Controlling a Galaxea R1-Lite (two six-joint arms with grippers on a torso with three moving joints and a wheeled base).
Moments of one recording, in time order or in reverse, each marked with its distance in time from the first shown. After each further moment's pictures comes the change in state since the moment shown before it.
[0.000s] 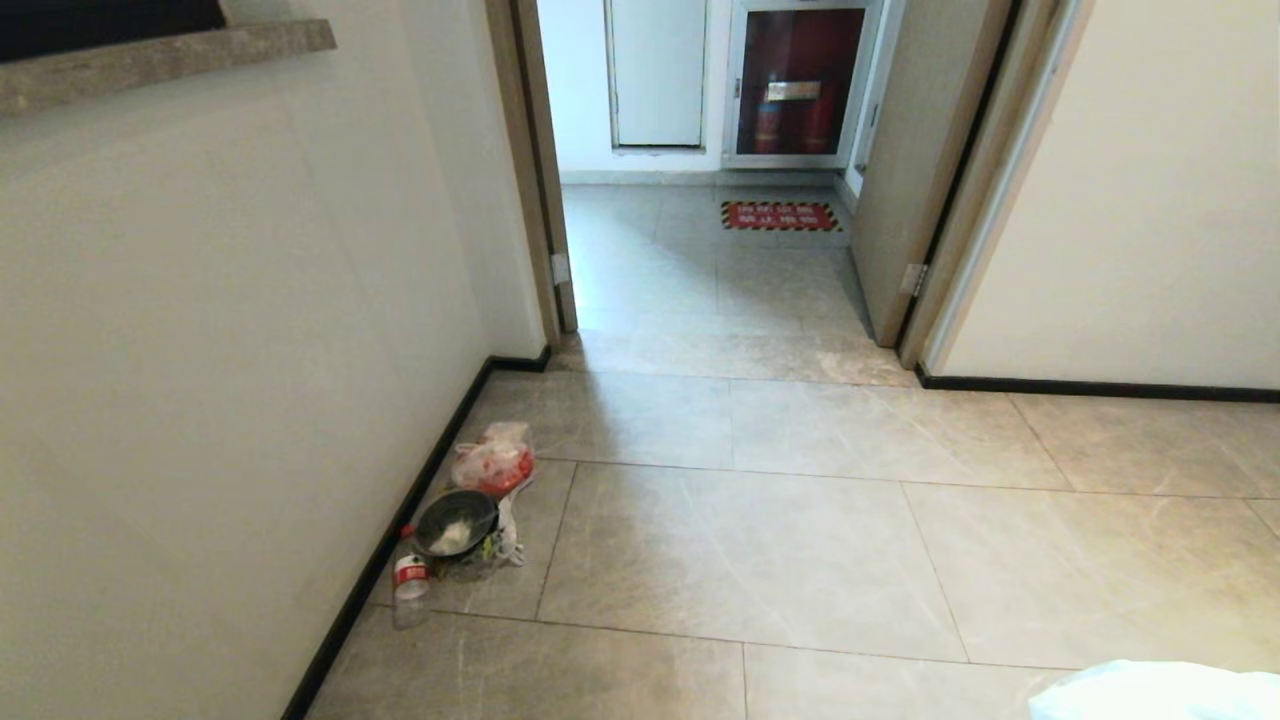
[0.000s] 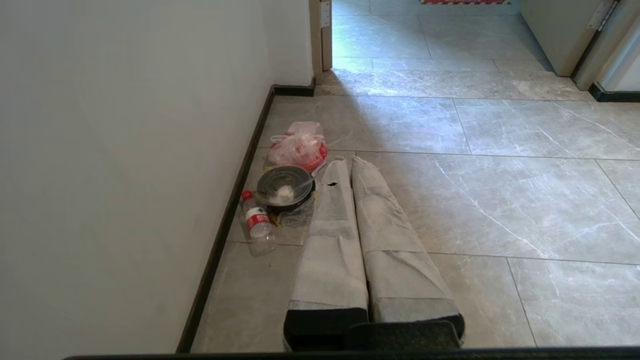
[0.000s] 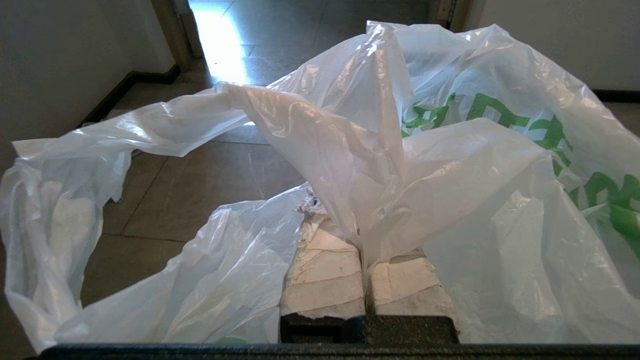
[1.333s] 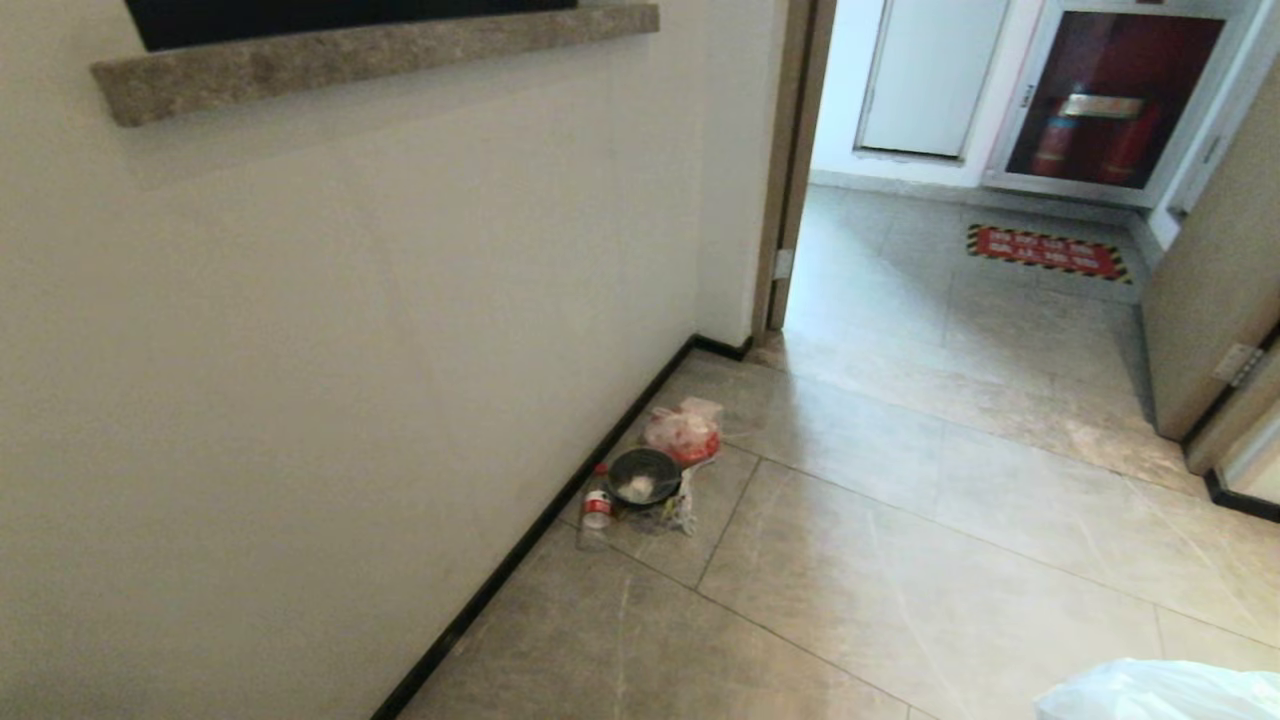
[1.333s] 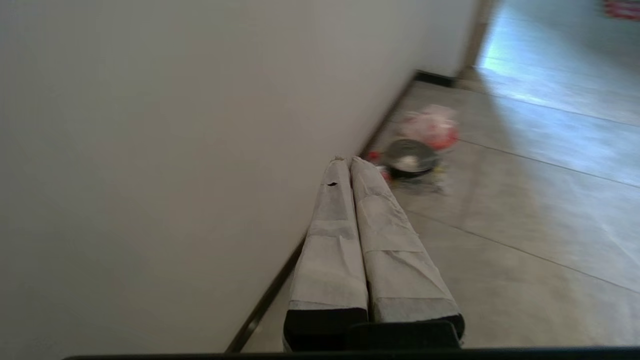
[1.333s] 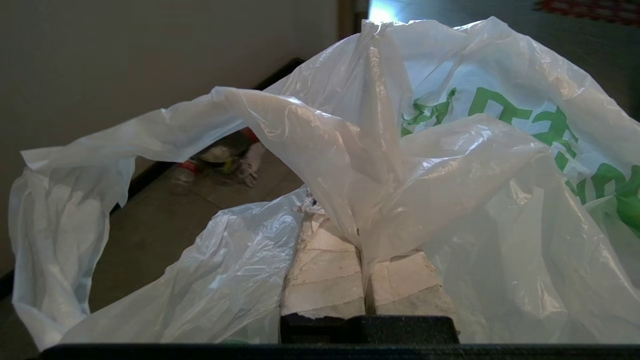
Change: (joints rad) left arm 0.000 0.000 0.000 0.000 0.000 -0.001; right arm 0.000 0.000 0.000 -0.001 0.000 -0.001
